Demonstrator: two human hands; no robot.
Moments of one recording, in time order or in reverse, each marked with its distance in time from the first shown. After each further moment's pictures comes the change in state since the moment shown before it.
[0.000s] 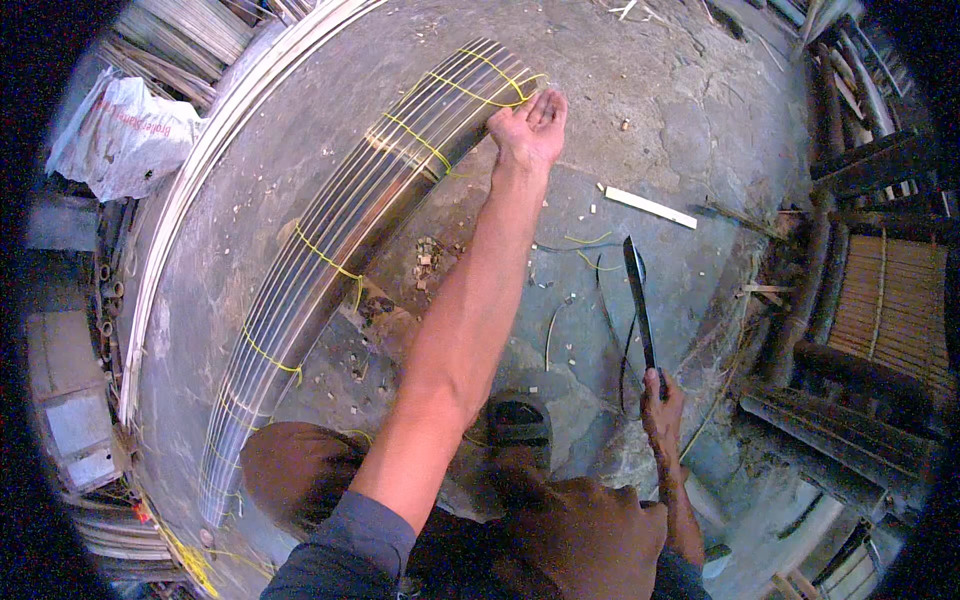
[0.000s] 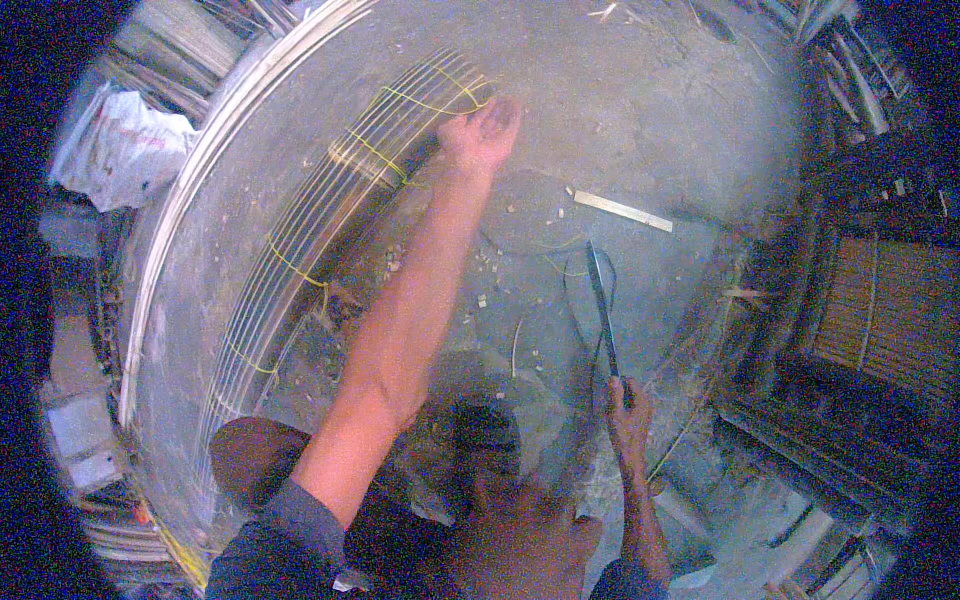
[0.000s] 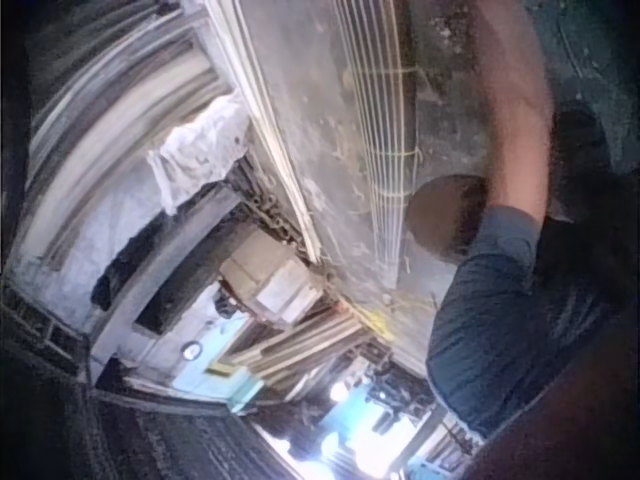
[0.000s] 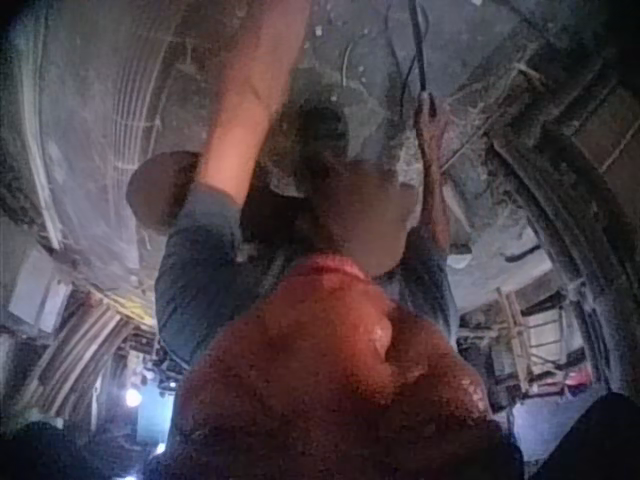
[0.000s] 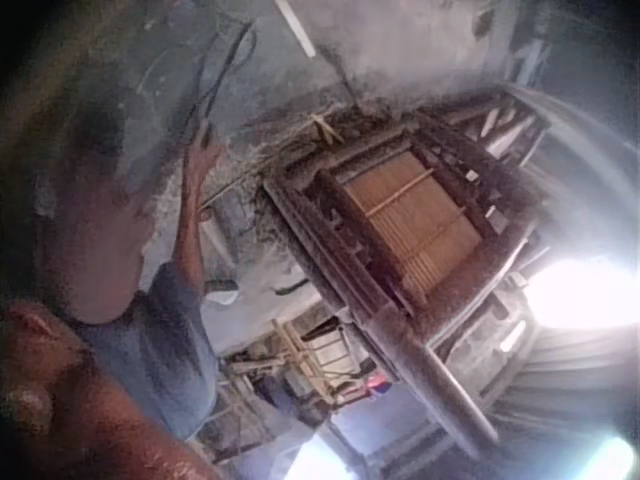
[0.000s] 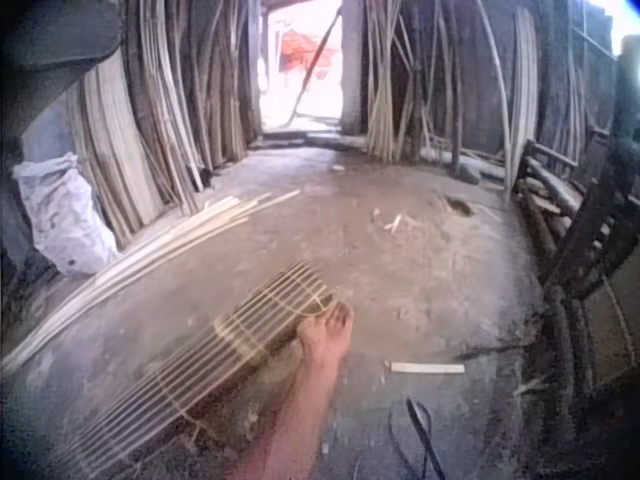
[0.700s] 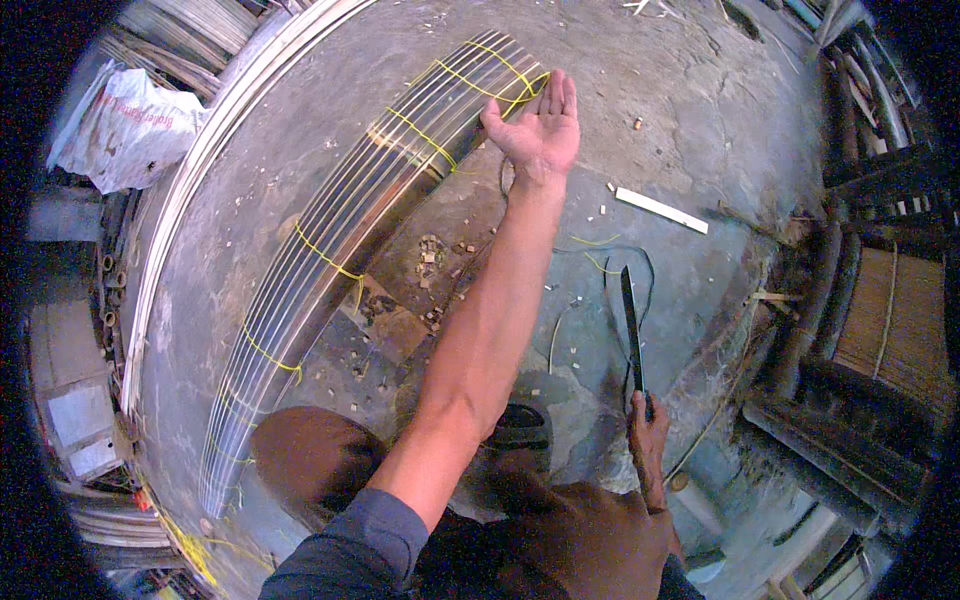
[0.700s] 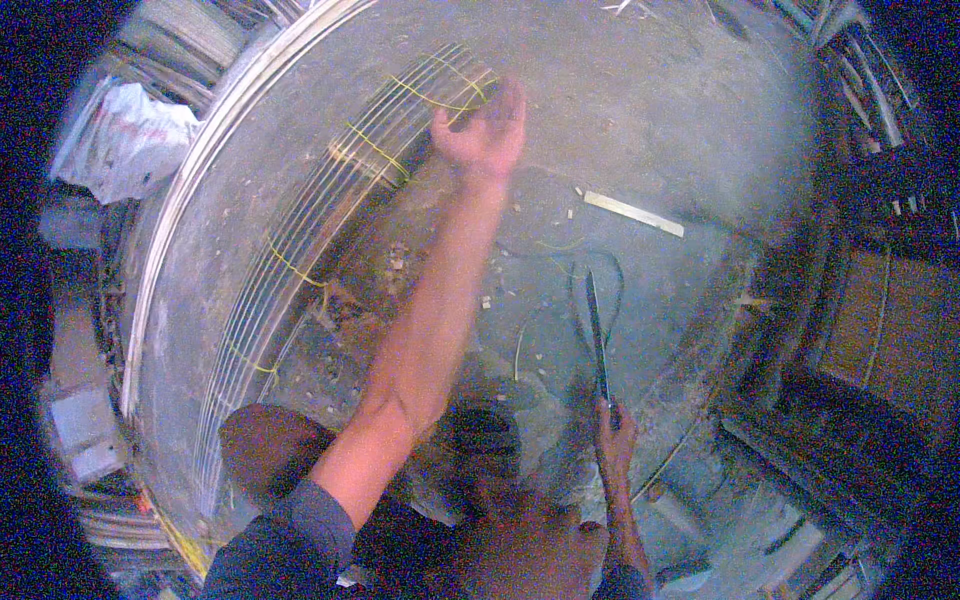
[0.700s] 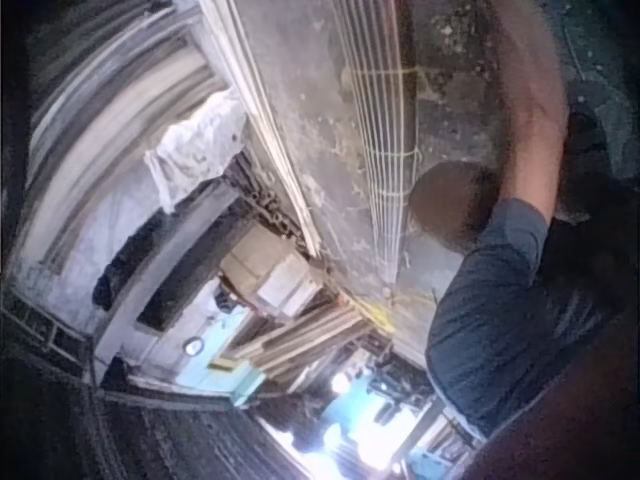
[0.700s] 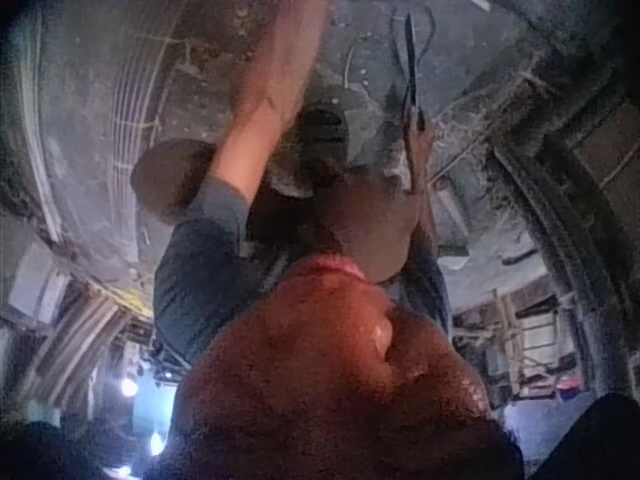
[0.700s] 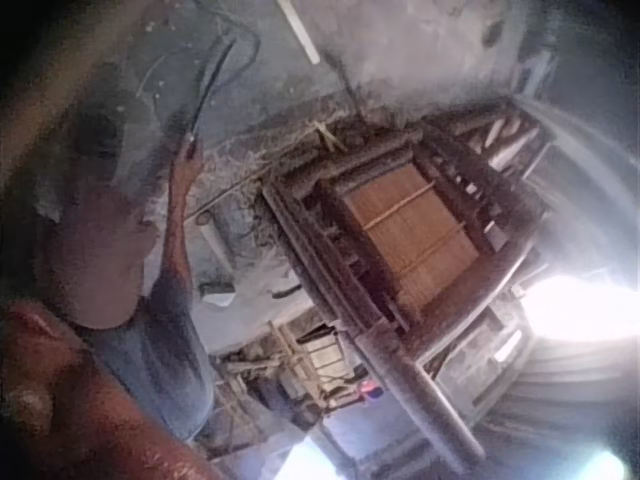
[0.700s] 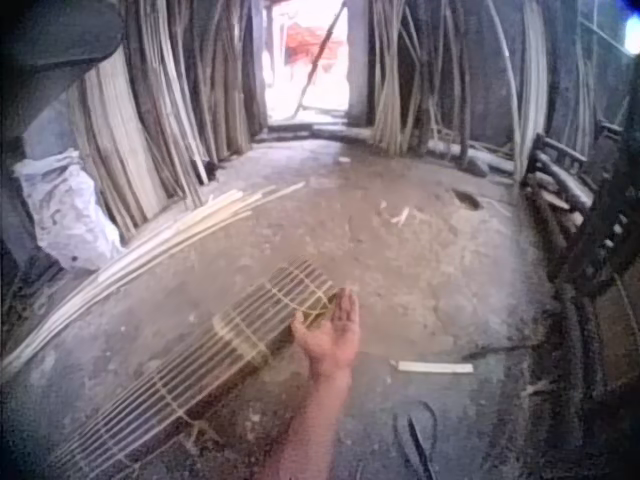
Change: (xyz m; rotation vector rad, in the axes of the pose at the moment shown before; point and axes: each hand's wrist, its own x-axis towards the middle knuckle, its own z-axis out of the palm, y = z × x) left_hand -0.013 -0.010 -0.007 -0.213 -0.349 0.029; right_hand -0.020 0.034 0.019 0.036 0.004 0.134
